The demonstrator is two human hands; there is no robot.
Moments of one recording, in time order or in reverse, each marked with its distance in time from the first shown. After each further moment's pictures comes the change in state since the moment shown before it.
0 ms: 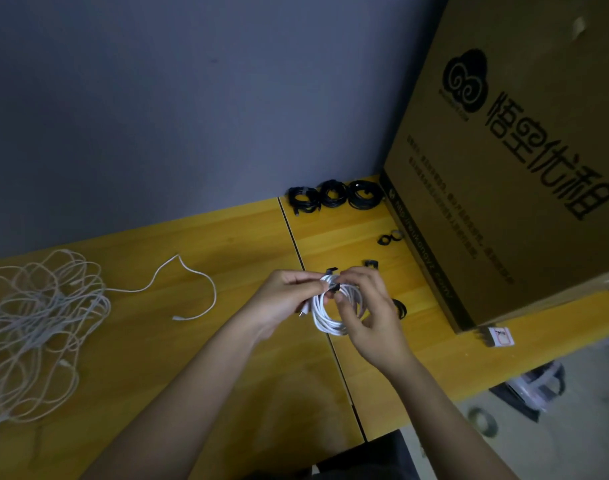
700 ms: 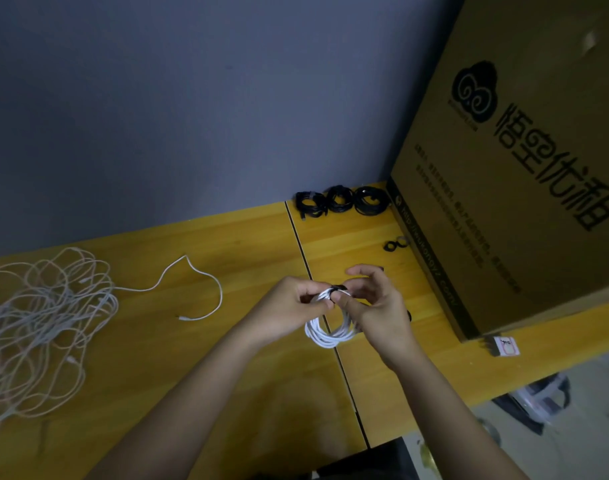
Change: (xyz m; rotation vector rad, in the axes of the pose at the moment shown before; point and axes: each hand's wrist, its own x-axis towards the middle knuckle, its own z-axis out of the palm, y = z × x) left_hand -0.011 -0.006 -0.012 0.384 -0.143 0.254; right_hand 0.018 -0.017 0.000 0.384 0.038 0.439
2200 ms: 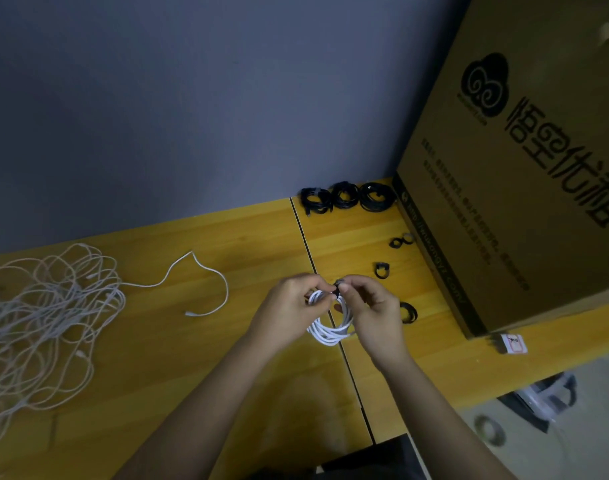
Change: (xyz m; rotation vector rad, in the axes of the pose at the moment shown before) left_hand -0.004 -0.014 0.006 0.258 0.271 0.106; right_hand -0.005 0.015 0.019 0.026 0.081 -0.077
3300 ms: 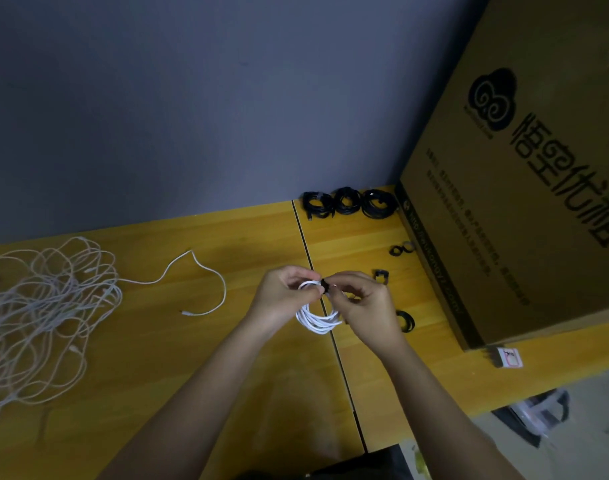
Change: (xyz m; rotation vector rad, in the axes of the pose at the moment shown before) left_hand 0.019 -0.007 -0.002 -0.490 0.117 -0.336; right_hand 0.031 0.011 -0.004 -0.325 -0.166 -0.220
